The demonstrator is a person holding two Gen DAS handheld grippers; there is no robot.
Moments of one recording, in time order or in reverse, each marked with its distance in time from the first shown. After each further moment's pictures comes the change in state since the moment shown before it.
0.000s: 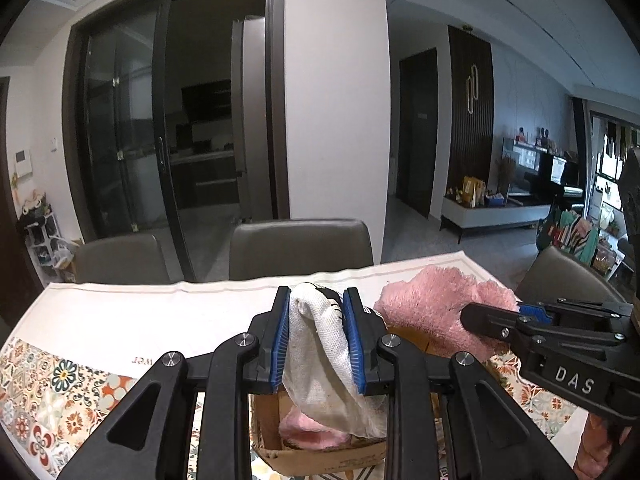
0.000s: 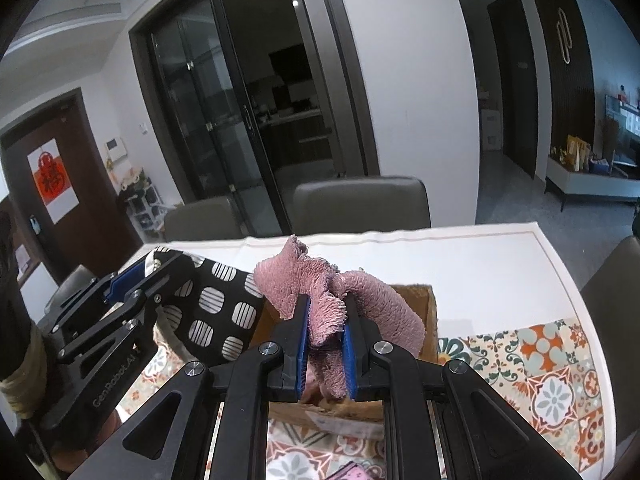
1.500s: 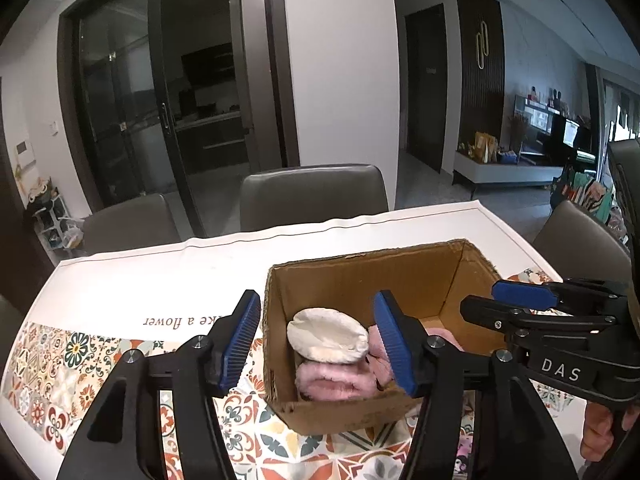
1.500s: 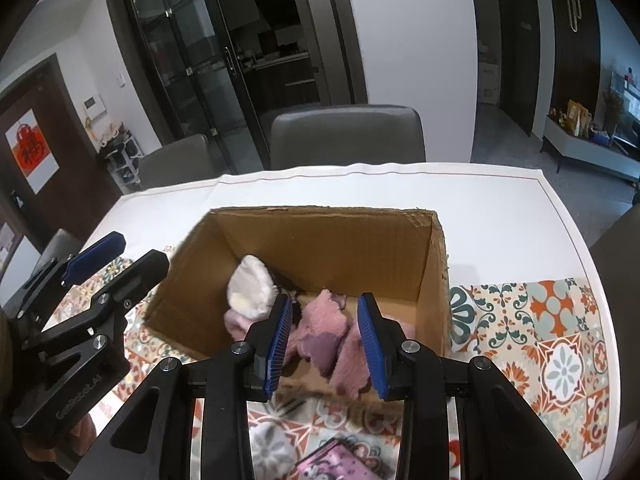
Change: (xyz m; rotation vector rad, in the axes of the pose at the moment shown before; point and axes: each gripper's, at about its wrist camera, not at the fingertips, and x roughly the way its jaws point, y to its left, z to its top) left arm 0.001 -0.002 -0.027 0.034 0.160 0.055; right arm 0.051 -0.010 -0.027 0.005 0.198 -0.045
